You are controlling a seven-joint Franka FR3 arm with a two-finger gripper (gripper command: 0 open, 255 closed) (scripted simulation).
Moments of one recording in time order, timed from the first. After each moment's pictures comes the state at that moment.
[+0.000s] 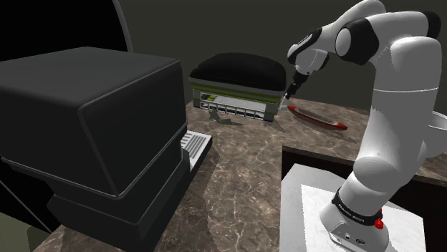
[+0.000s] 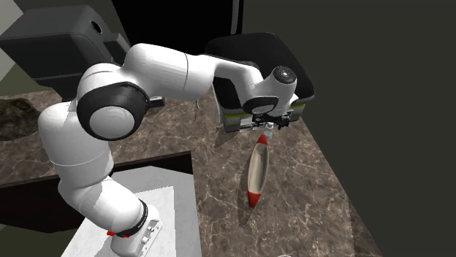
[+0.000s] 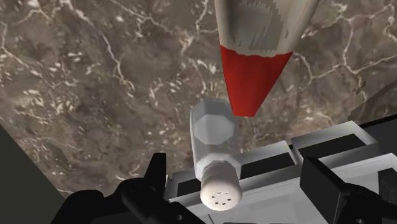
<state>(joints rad) -0.26 0.34 -0.62 -1.88 0.45 2.26 -1.14</state>
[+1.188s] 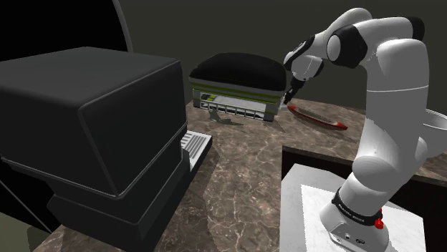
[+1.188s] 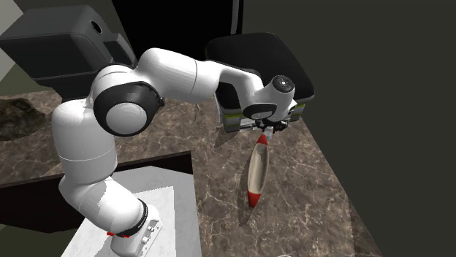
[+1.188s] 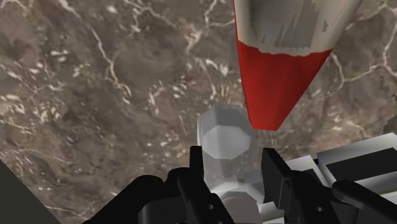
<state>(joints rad) -0.29 0.42 -0.59 -1.87 0.52 2.32 -1.18</state>
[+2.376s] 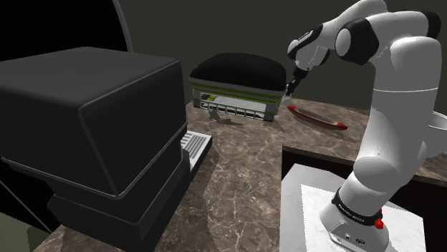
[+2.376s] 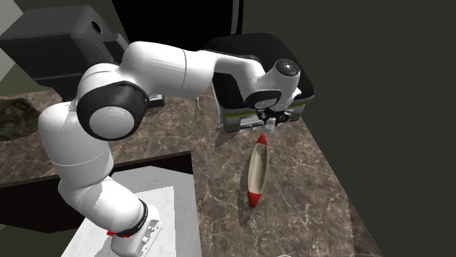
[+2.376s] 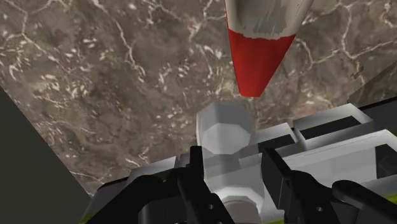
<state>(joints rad) -0.26 0.34 -0.63 -1.82 0.43 2.22 -1.11</state>
